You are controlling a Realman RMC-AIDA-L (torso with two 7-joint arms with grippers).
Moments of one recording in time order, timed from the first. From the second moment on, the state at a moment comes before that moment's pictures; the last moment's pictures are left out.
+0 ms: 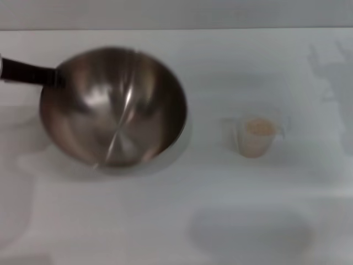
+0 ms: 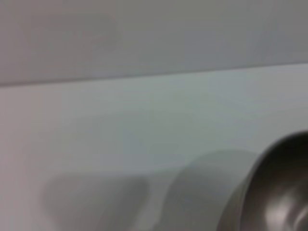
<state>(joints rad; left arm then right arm) -0.48 -2.06 -1.95 -1.44 2.58 -1.32 0.32 0.62 2.08 0.42 0.03 -1.71 -1.61 0.10</state>
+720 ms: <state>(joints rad) -0.63 -2.07 -1.85 -1.34 2.54 -1.29 0.31 0.62 2.08 0.42 0.03 -1.71 -1.61 0.10</state>
